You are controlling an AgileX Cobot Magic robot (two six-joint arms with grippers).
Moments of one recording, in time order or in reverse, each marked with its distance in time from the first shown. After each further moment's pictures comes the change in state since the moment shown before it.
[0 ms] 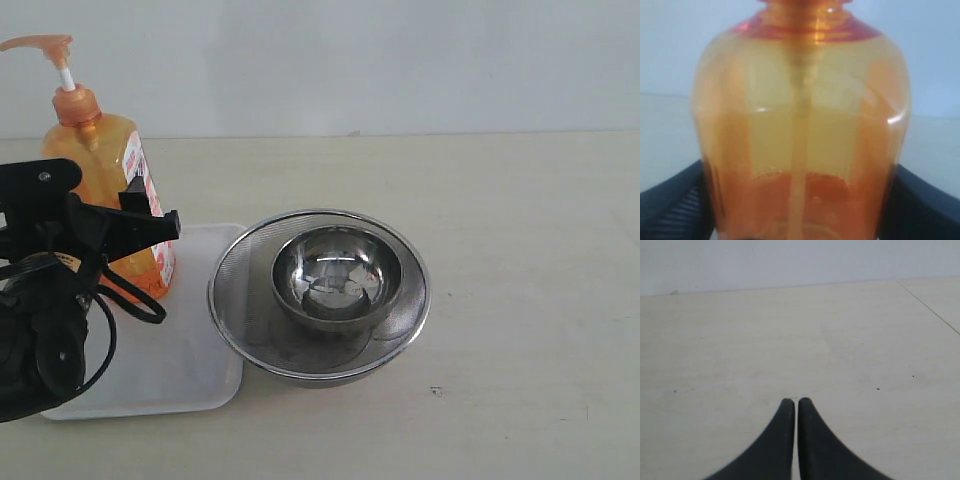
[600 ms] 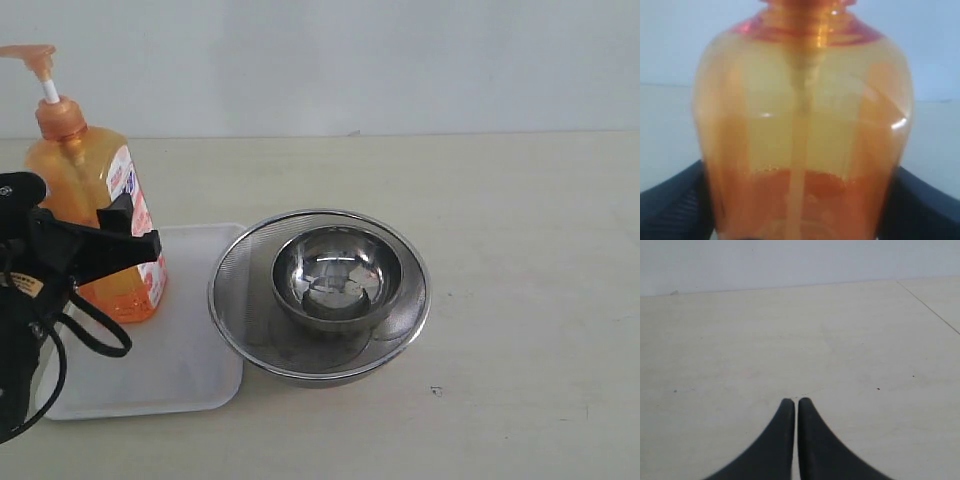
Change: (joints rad) left arm 0.000 -0.121 0.126 0.074 0.044 -0.039; right arm 0.000 0.000 0.000 0.000 0.000 0.000
